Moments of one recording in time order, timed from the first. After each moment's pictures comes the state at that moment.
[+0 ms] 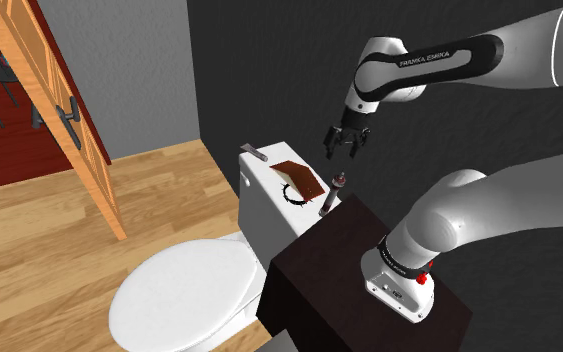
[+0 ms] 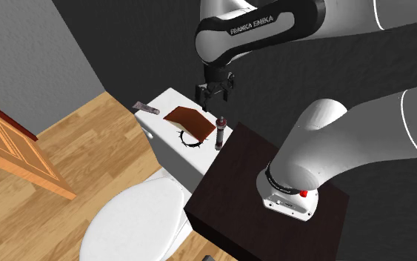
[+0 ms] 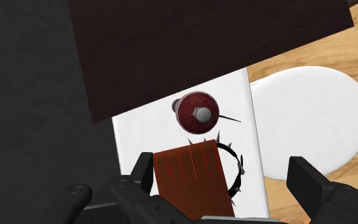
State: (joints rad) arm -0.08 -0.55 -0.23 -2.74 0.02 2.04 0.09
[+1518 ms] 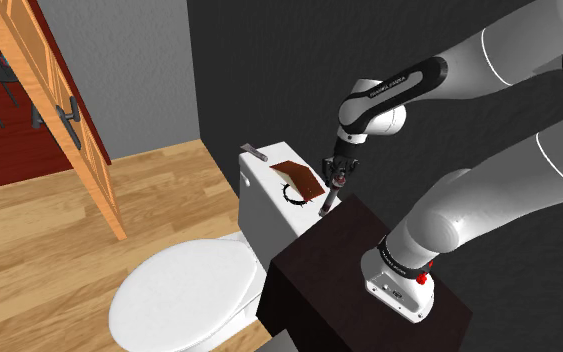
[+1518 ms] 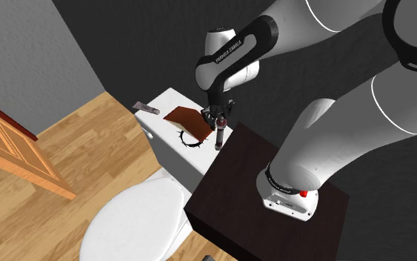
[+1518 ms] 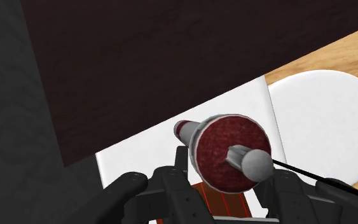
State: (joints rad) arm -0.05 -0.31 -0.29 -2.85 0.12 2.32 0.03
